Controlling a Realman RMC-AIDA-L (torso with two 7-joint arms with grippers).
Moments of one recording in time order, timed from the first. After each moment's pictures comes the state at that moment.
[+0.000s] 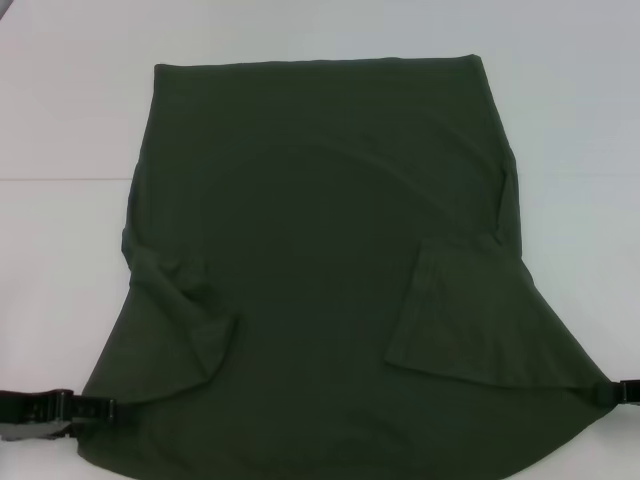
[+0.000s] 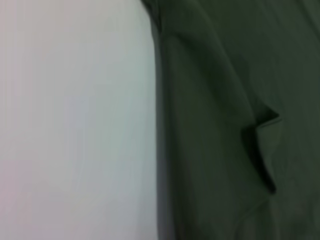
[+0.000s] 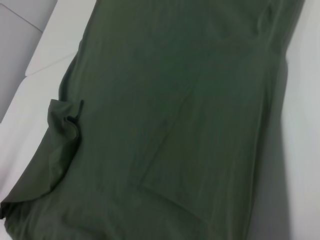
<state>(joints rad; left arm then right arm) -0.53 -1.97 0.54 0.69 2.51 1.50 -2.33 0.44 1.92 -0.60 -0.66 -2.25 -1.52 2.13</state>
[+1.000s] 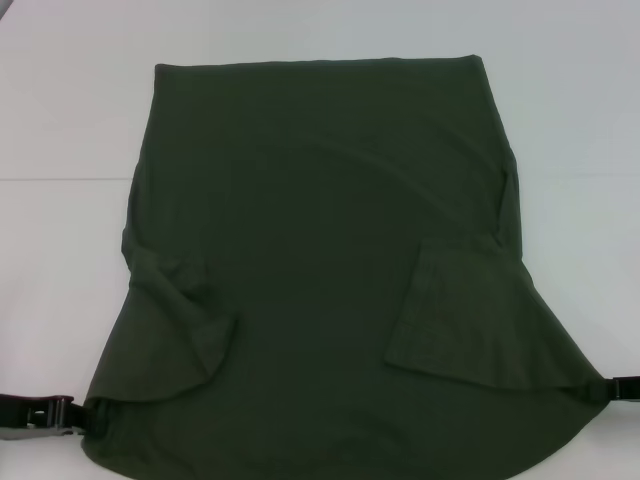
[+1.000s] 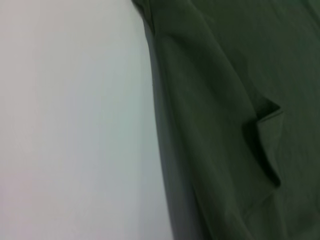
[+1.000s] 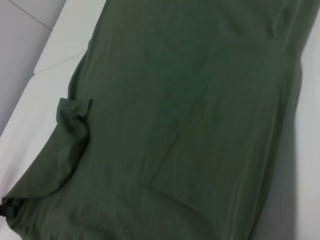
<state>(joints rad) -0.52 -1.98 0.58 0.72 2.51 1.49 -2.29 0.45 1.93 -0.60 -0.66 -2.25 -1.53 2.13</state>
